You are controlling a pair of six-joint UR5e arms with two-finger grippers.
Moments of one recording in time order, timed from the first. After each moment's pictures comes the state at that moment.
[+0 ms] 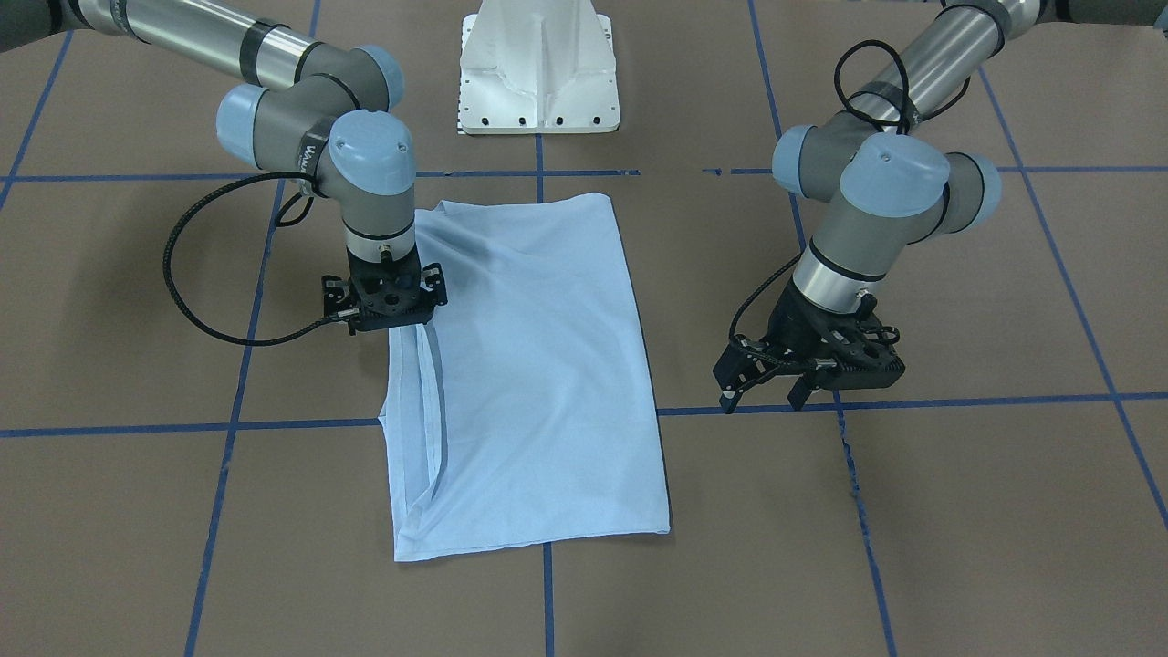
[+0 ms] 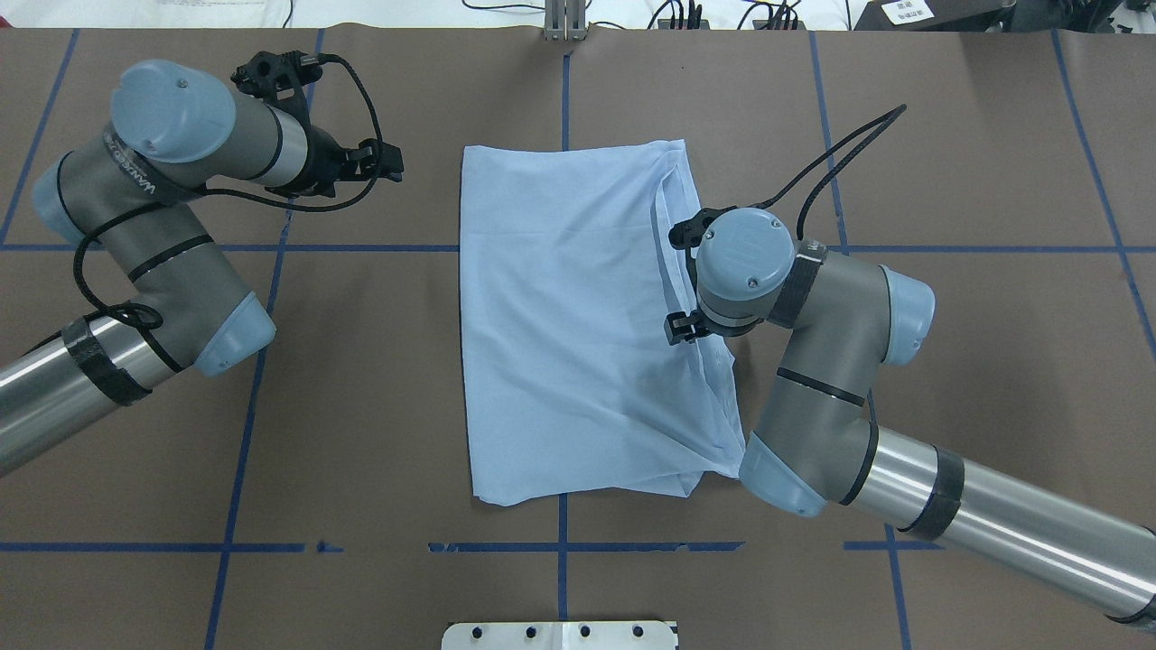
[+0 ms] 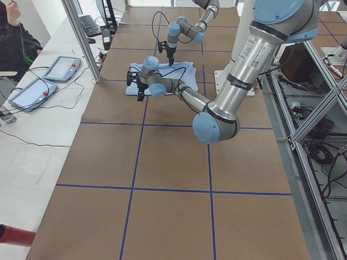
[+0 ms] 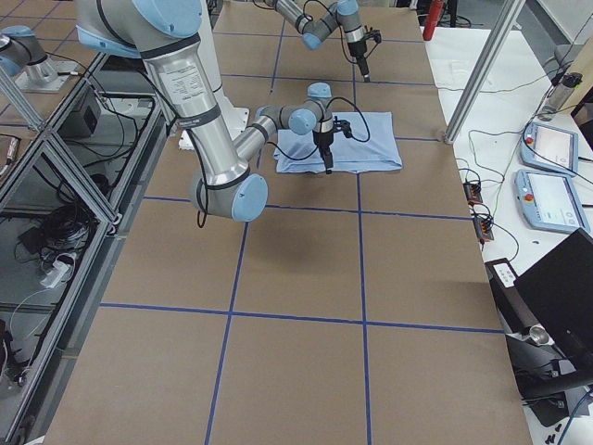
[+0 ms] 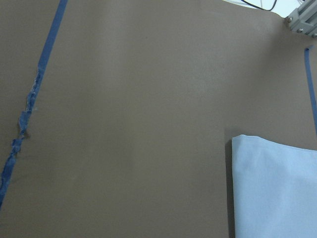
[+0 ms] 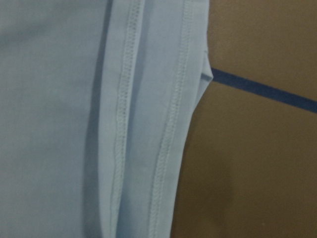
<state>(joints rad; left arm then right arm) -0.82 -2.10 -1.49 -2.15 -1.87 -1.25 0.57 -1.03 1.63 -1.58 1.74 0.87</state>
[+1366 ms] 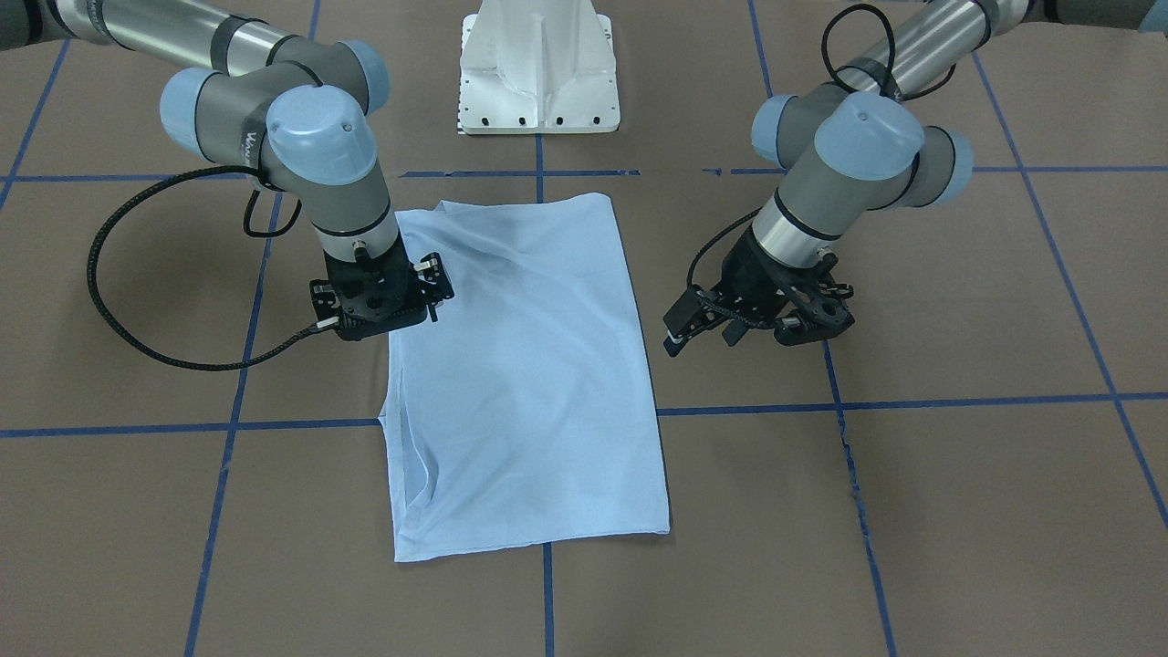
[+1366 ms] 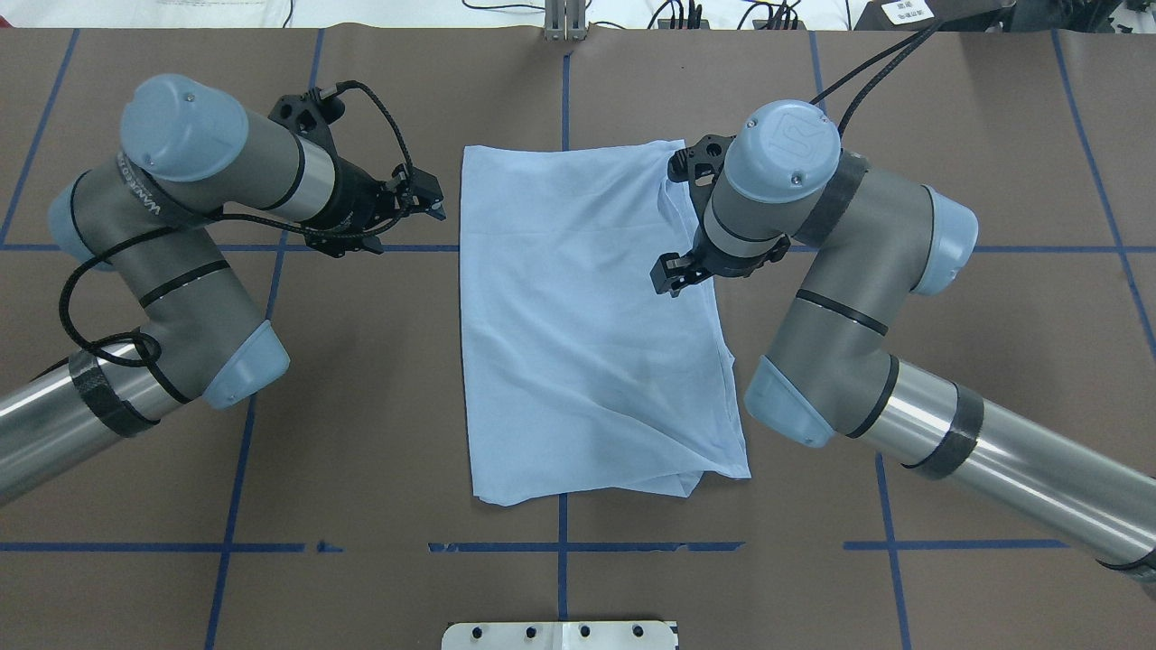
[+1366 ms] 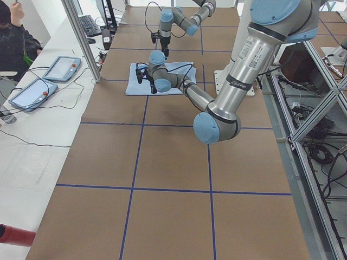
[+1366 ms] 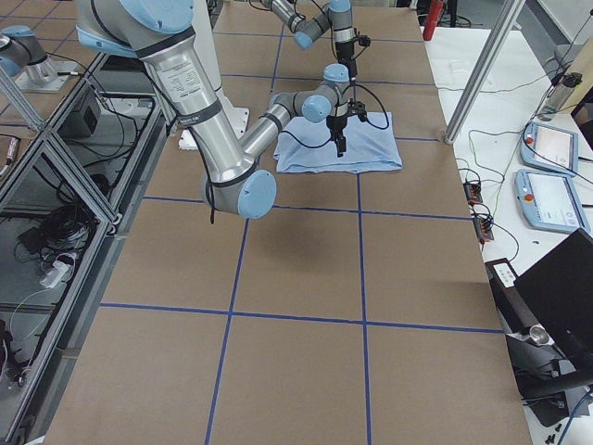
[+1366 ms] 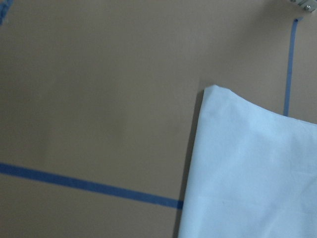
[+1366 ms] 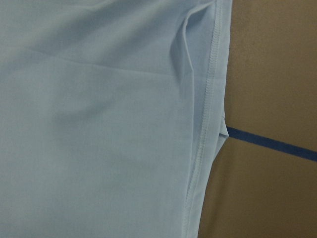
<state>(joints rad) -0.76 -2.09 -1.60 -2.15 -2.01 -1.56 0.67 -0.95 1.63 -1.56 1.91 0.81</state>
